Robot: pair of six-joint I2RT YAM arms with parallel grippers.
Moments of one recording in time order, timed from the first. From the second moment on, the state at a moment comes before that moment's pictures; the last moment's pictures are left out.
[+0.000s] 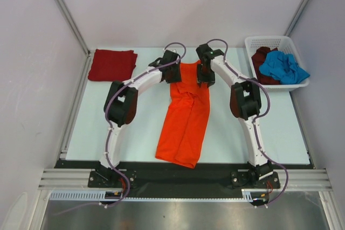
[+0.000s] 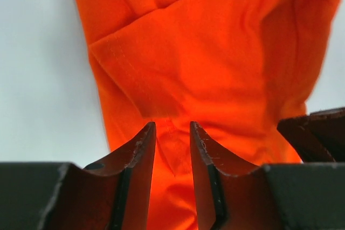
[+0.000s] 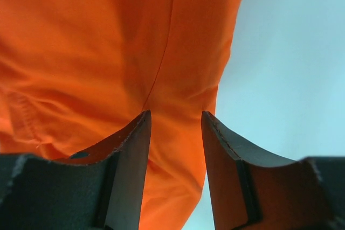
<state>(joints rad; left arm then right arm) -0.50 2.24 1.82 -0.43 -0.02 -0.53 0.39 2.41 2.20 -1.02 0.08 0.38</state>
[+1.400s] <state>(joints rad) -0.37 1.89 1.85 -0.51 0.15 -0.33 0.36 2.17 2.12 -1.12 0.09 0.32</state>
